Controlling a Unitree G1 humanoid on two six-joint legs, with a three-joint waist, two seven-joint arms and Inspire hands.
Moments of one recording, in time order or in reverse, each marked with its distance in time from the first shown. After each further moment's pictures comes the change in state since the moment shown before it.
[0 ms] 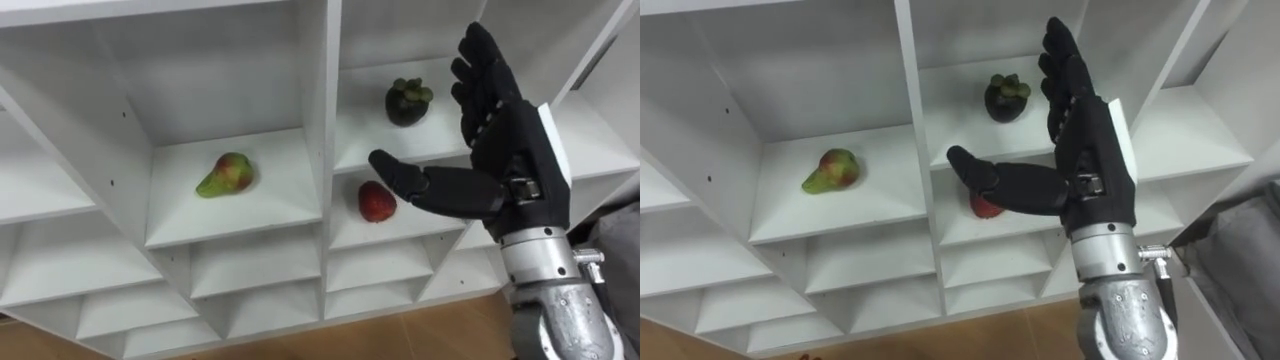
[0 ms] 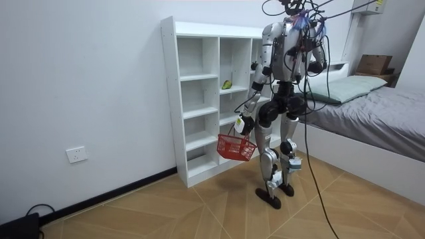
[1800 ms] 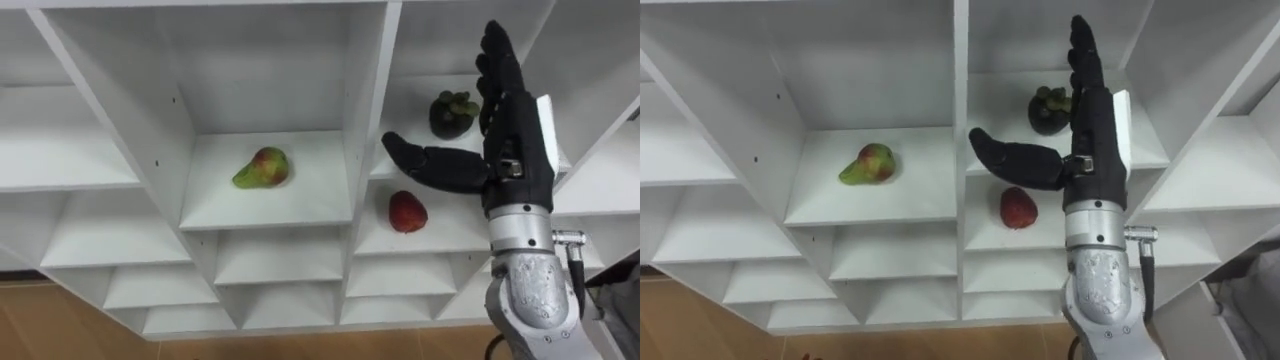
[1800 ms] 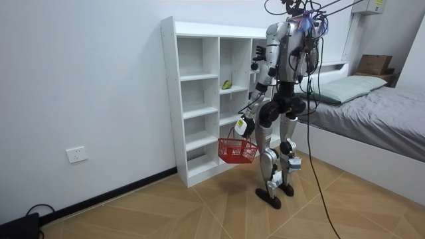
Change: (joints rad) left arm 0.004 -0.006 0.026 -0.017 0.088 0.034 0.073; right arm -0.169 0.013 0.013 0.209 -0.173 -0.010 -0.214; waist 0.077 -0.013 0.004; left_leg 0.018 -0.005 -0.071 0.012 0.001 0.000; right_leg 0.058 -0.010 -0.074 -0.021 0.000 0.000
